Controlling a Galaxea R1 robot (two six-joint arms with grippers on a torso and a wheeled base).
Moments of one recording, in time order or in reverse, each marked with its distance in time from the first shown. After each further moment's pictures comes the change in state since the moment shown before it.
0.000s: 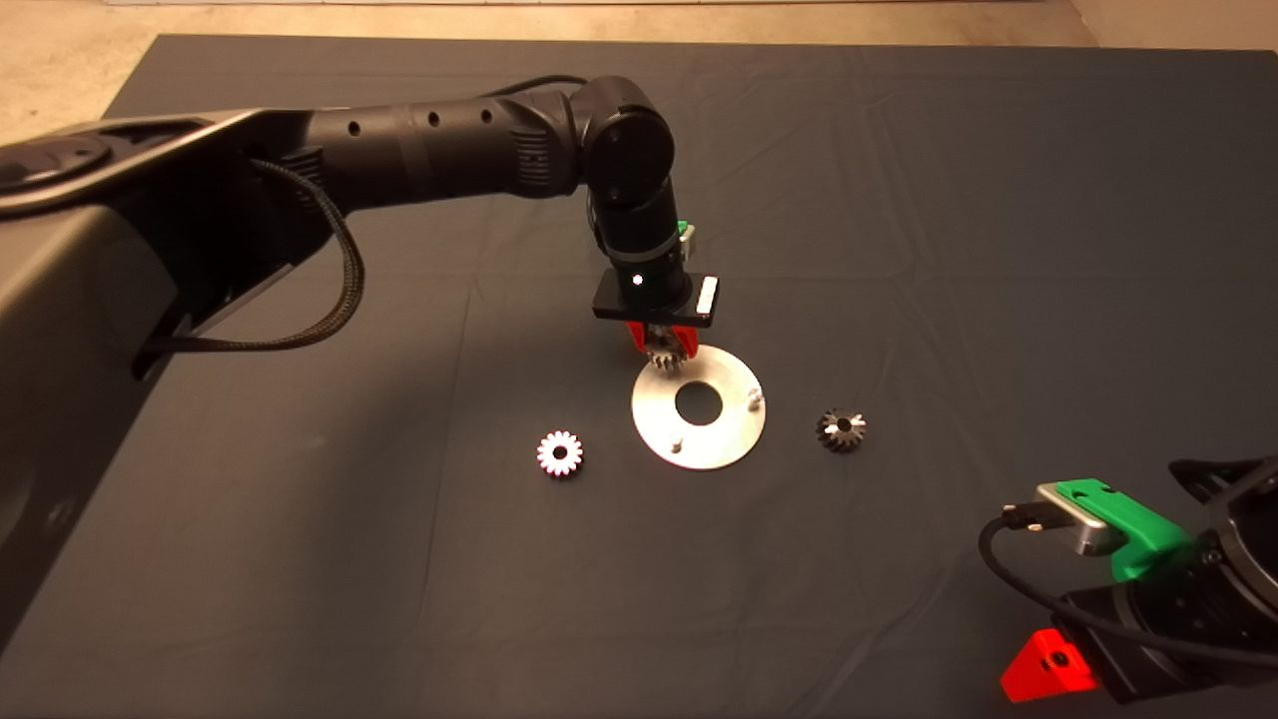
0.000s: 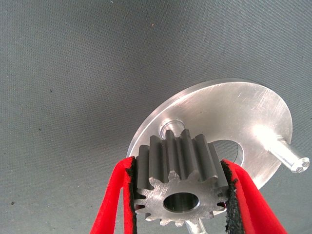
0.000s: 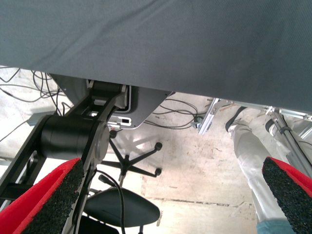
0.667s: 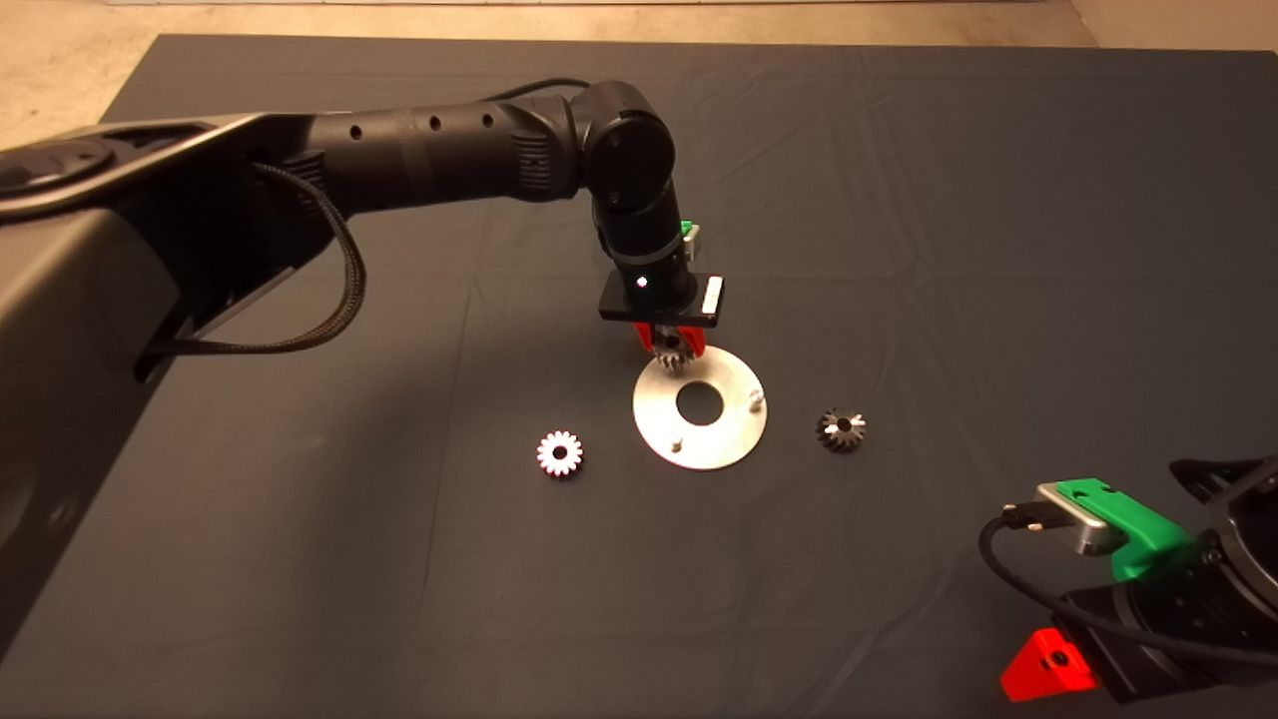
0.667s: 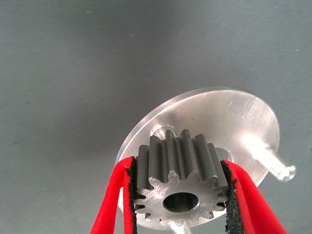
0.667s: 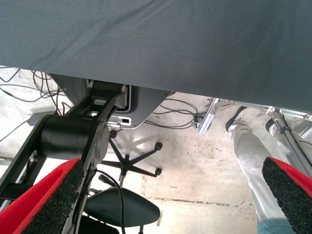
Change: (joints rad) left arm 0.008 0.000 0.000 0.002 -0.053 0.000; right arm 0.000 0.000 0.000 0.000 0.000 0.000
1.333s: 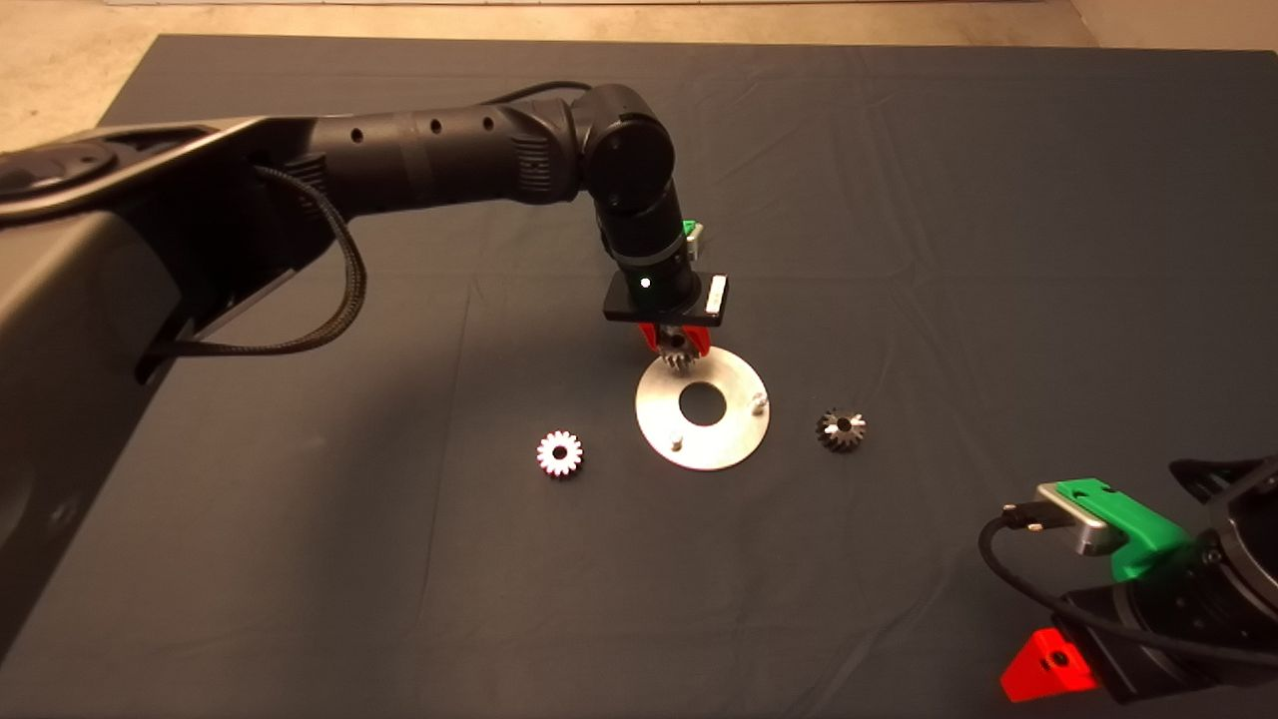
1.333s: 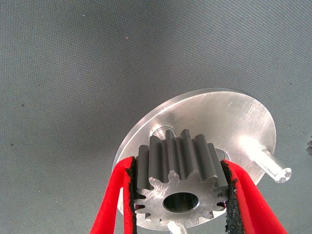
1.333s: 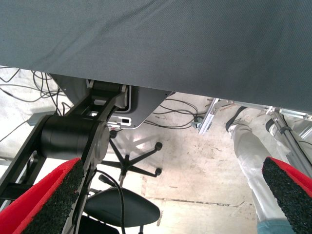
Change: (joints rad) left arm 0.000 0.000 0.000 0.000 -0.006 0.000; right arm 0.000 0.000 0.000 0.000 0.000 0.000
